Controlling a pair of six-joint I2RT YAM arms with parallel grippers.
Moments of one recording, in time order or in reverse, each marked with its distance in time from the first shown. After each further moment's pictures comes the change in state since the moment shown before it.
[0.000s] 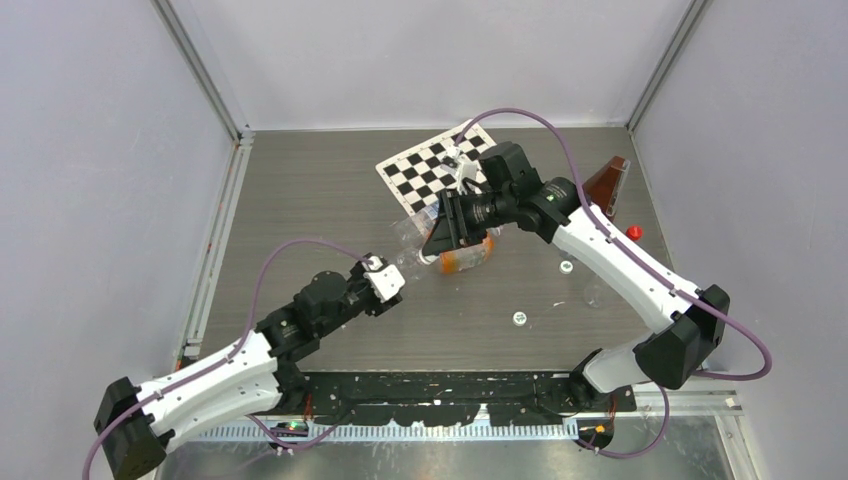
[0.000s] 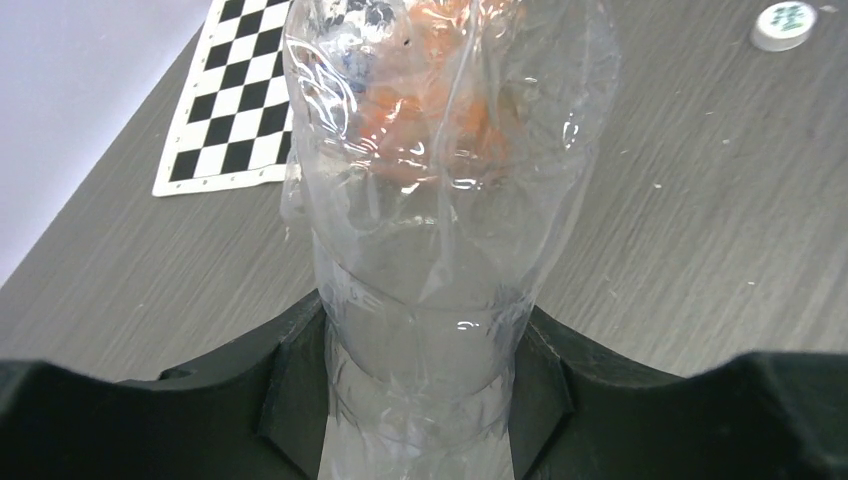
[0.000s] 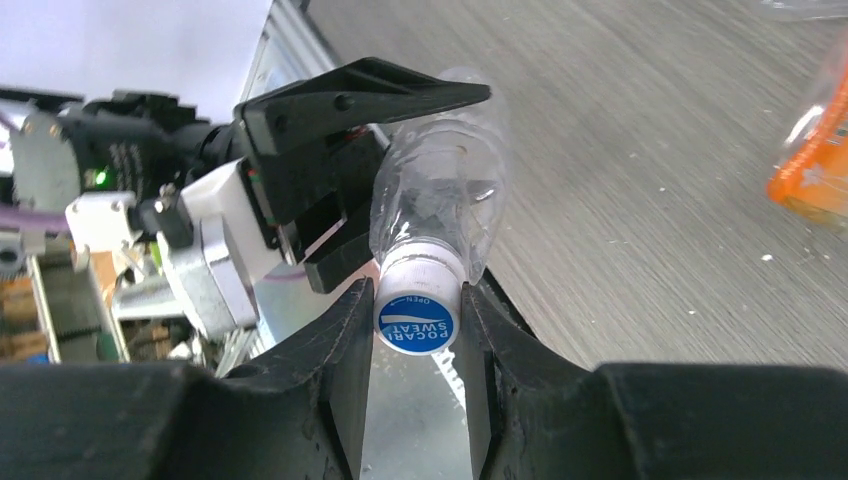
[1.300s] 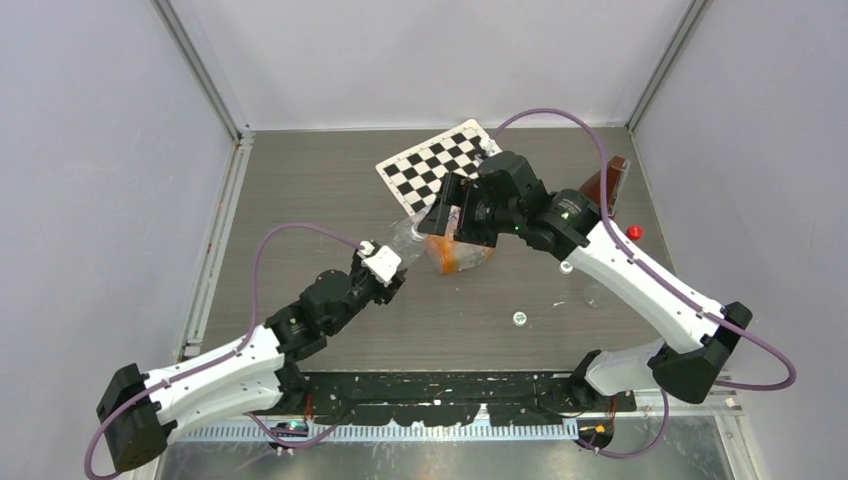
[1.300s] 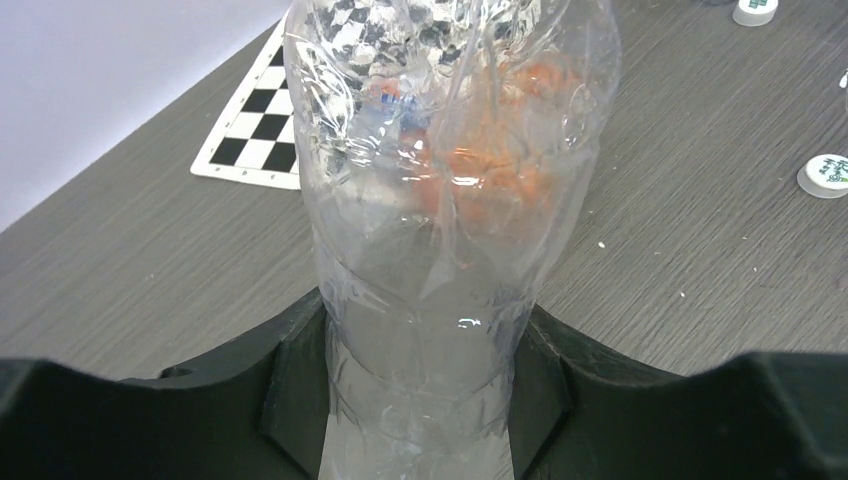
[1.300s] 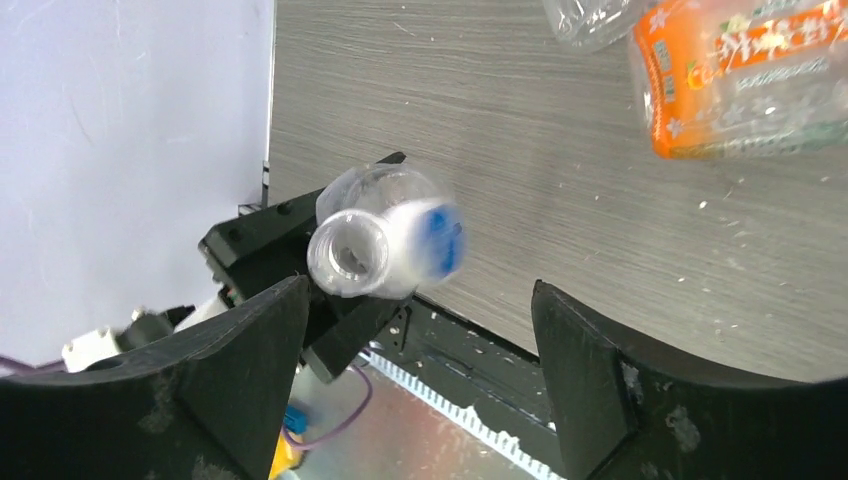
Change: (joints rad) left arm -0.034 0.112 0.026 0.174 -0.213 -0.127; right arm 0.125 -0.089 0.023 -0.040 0.606 0.474
